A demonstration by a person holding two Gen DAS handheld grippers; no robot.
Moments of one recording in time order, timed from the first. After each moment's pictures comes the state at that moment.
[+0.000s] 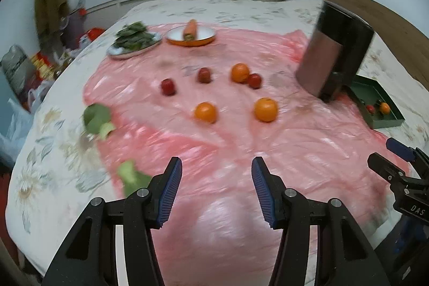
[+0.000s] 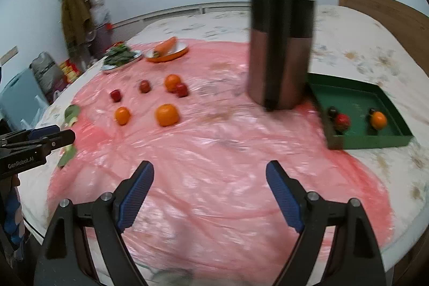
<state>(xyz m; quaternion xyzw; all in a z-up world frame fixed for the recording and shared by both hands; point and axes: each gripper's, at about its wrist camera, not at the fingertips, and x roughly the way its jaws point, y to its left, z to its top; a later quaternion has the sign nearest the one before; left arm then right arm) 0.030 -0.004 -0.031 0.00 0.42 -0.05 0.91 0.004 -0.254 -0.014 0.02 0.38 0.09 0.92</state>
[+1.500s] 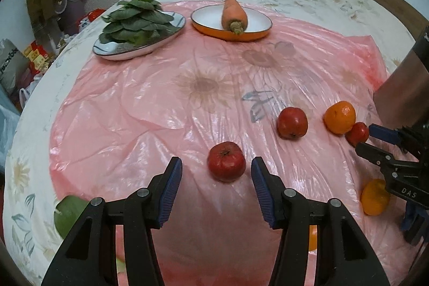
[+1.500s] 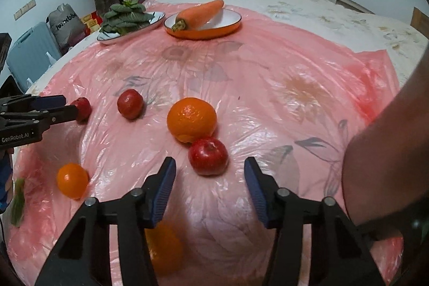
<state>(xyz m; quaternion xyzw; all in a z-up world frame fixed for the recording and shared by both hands) 0.241 0.063 -0.101 0.01 0.47 -0.03 0.88 0.259 -0.163 -0.096 -0.07 0.45 0.21 0.86</state>
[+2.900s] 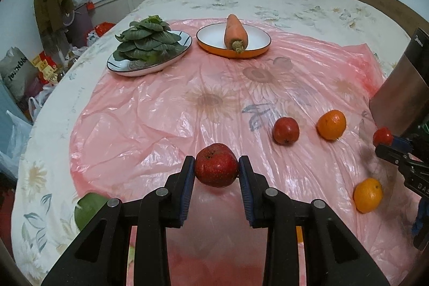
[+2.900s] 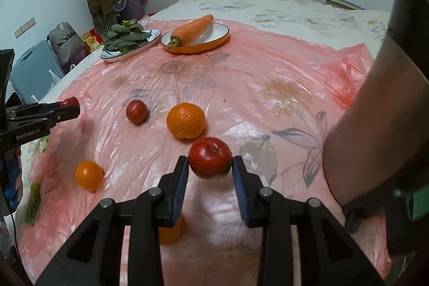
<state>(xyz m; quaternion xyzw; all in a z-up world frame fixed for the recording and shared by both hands) 0.217 0.060 -0.073 0.02 0.44 -0.01 0.90 0.229 -0.192 -0.069 -0.03 0.43 0.20 0.88</state>
